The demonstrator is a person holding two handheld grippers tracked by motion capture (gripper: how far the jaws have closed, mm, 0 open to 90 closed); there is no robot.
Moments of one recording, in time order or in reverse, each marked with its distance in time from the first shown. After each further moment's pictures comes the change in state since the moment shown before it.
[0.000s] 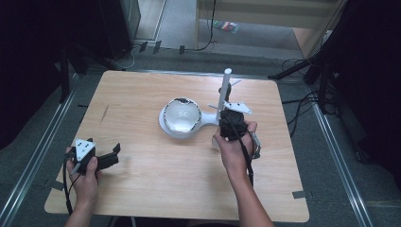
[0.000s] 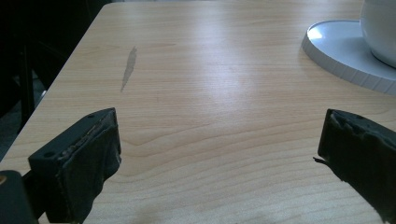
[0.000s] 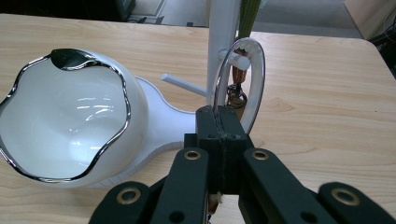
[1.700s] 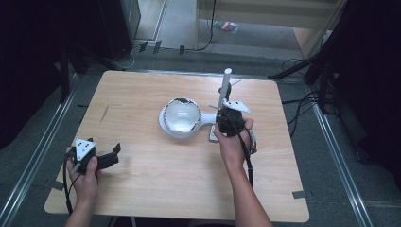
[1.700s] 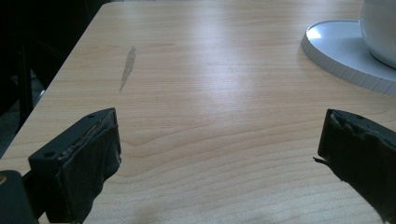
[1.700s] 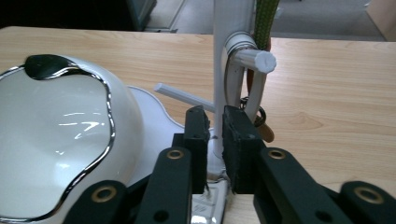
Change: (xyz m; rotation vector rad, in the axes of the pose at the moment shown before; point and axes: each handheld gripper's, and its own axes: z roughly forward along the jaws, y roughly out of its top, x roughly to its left) left arm 0.000 0.000 0.000 0.004 -0.005 -0.002; right arm -0.010 -0.009 0.044 -0.055 0.077 0.017
